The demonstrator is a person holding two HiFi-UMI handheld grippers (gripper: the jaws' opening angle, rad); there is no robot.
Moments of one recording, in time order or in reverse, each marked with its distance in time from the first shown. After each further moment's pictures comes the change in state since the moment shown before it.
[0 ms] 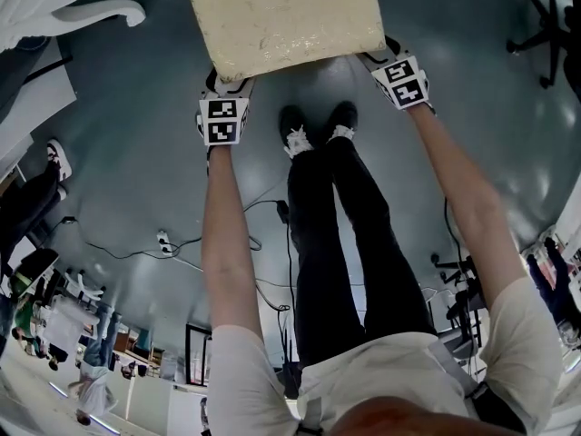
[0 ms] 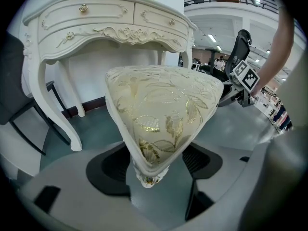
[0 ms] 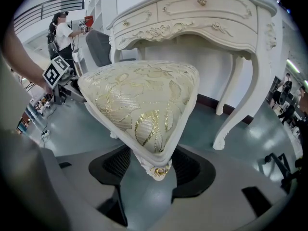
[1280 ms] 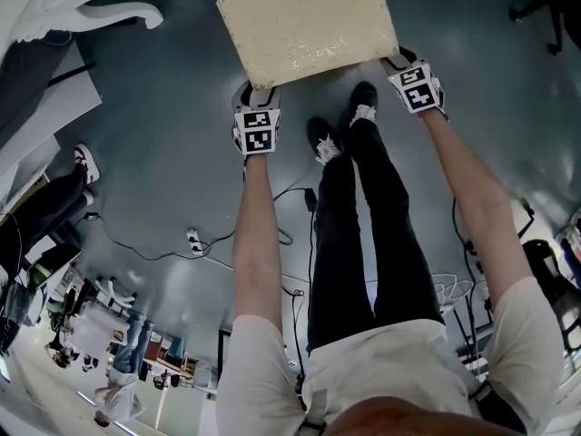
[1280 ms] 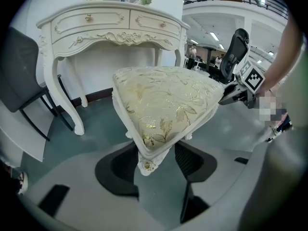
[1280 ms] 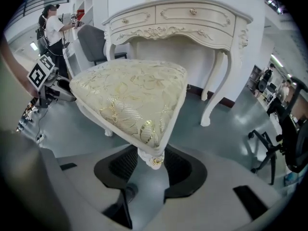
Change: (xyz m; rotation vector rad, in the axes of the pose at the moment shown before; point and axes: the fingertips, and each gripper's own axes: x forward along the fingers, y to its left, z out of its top) left arm -0.076 -0.063 -0.062 -0.040 0.039 -0.002; right arm -0.083 0.070 -0.068 0.123 0.091 -0.118
